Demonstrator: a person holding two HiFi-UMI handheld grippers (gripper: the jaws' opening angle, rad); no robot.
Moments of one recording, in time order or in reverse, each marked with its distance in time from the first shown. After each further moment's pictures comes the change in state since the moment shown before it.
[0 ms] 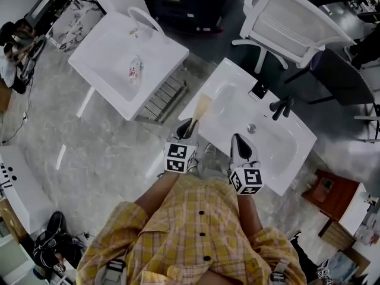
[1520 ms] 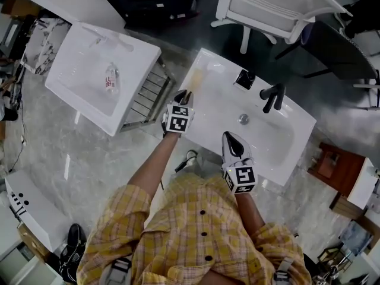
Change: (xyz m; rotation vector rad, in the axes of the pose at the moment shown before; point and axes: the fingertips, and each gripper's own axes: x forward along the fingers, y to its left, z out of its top) left arm 0.191 0.036 -0.042 0.167 0.263 -0.047; right arm 0.023 -0.037 -0.033 0.027 0.098 -0.051
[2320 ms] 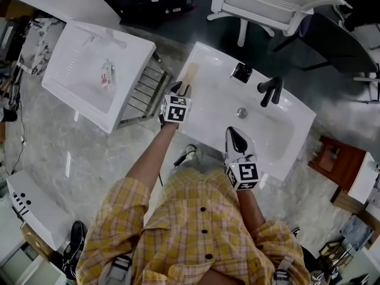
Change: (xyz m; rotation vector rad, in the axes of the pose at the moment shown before) left arm 0.025 0.006 -0.007 0.014 0.049 0.016; right arm -0.010 -0.024 -0.002 0.026 -0.006 -0.047
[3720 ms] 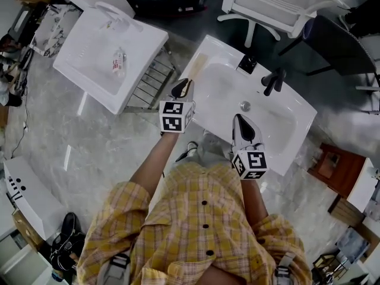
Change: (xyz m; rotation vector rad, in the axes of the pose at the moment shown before) left arm -0.142 -0.034 0.055 -0.148 -0.277 0.023; right arm -0.032 0.006 0.027 0.007 -0.087 0.032
